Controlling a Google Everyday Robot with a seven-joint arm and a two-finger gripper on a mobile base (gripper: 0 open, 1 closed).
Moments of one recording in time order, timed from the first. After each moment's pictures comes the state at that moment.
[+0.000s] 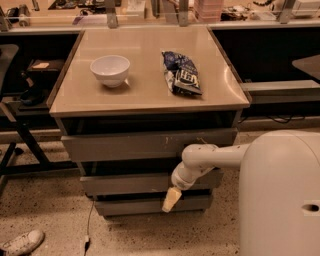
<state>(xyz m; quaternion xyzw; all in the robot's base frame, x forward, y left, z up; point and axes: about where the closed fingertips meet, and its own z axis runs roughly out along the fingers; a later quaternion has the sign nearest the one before) 0.567 -0.050 0.415 -0.56 0.80 0.14 0.13</state>
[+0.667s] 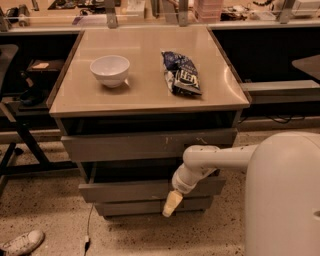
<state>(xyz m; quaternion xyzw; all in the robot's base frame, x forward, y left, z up) 0.547 -0.051 0.422 -0.56 0.80 0.16 0.12</state>
